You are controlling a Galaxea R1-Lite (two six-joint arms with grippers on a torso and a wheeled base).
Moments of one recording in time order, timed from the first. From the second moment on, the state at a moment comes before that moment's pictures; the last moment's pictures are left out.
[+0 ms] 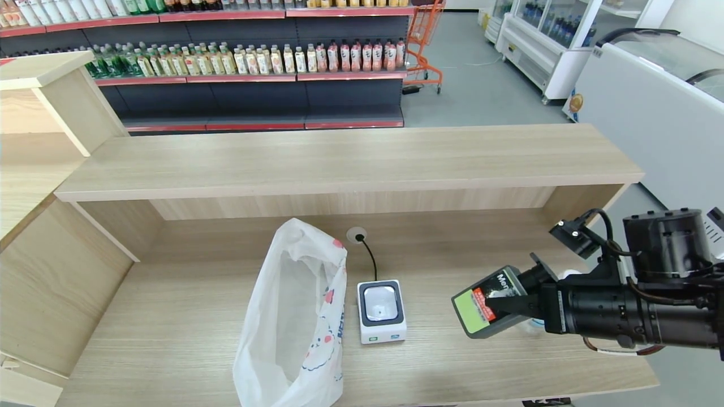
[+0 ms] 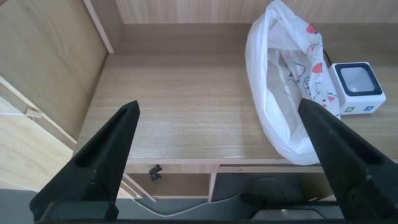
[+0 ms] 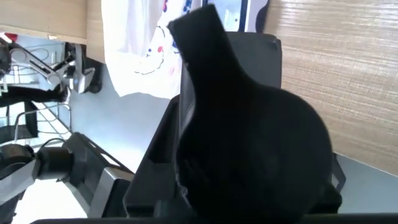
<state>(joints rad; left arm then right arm) 0.00 0.00 0.00 0.00 0.02 0.00 0.32 1.52 -0.59 -0.37 0.47 0.32</state>
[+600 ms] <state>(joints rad) 0.00 0.00 0.00 0.00 0.02 0.00 0.37 1.68 -0.64 -0.44 0.32 0.32</state>
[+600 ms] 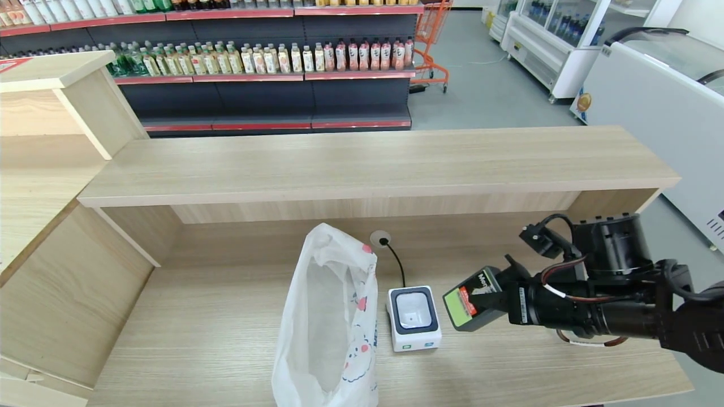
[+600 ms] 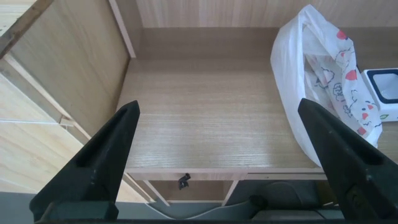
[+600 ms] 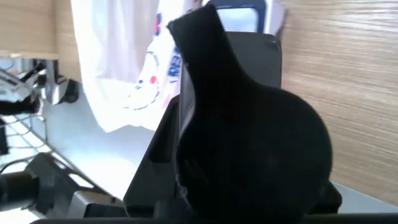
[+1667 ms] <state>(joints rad) 0.00 0.00 0.00 0.00 0.02 0.00 0.47 2.07 -0.87 -0.55 0.26 0.30</state>
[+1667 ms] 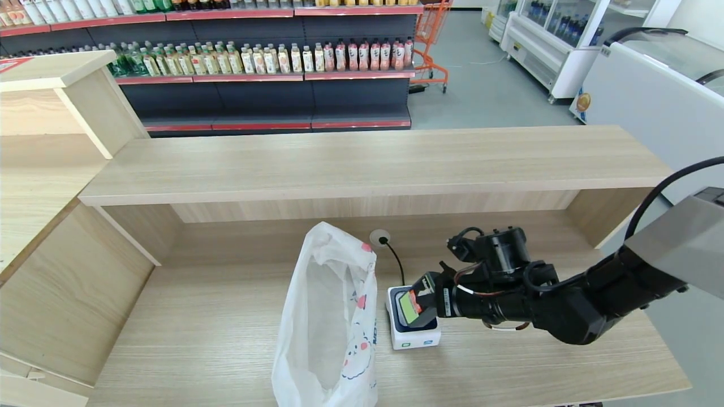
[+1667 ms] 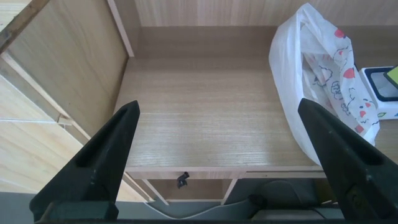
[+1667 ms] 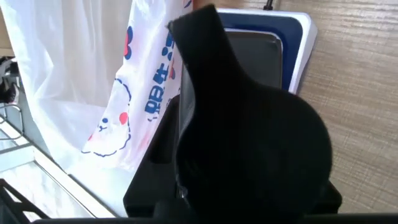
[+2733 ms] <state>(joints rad) 0.00 0.00 0.00 0.00 0.02 0.00 0.44 1.85 -0.88 -0.51 0.21 -0.01</state>
